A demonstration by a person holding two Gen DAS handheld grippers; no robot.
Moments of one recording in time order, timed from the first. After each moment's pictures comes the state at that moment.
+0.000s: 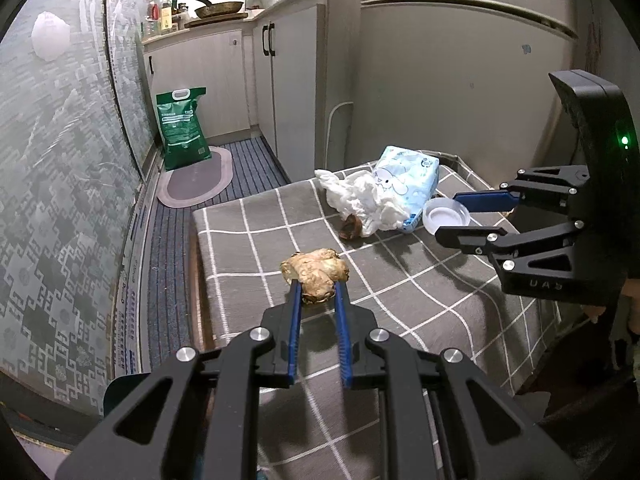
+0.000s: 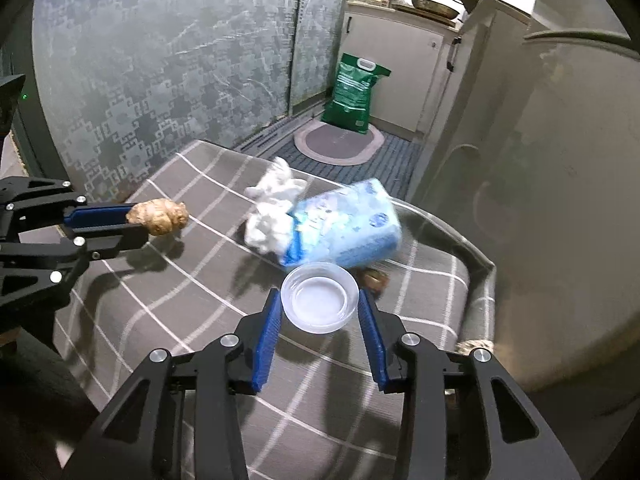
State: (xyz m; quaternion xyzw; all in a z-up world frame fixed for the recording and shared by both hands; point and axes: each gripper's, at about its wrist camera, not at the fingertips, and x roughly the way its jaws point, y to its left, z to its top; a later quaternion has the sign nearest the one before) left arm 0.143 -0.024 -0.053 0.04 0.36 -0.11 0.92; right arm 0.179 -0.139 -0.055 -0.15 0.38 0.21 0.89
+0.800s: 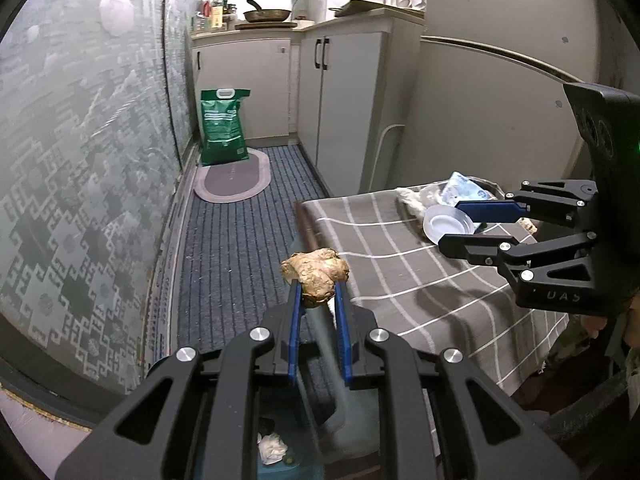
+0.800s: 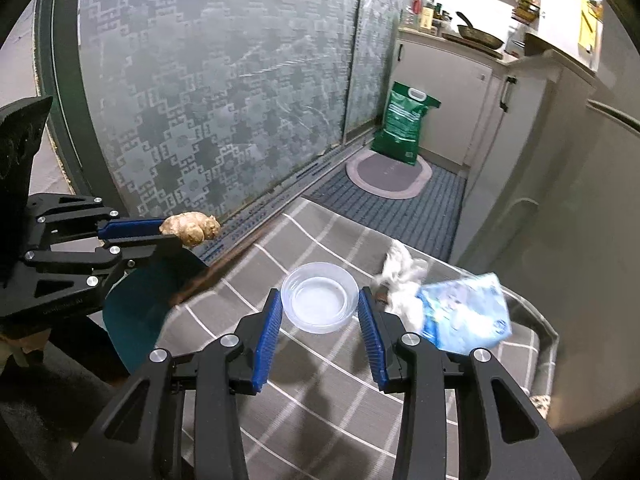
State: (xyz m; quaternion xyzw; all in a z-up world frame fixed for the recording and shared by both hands) left arm 0.107 0.060 -0.035 0.00 0.35 -0.06 0.94; right arm 0.166 -0.050 -0.024 -0.15 0.35 0.29 0.88
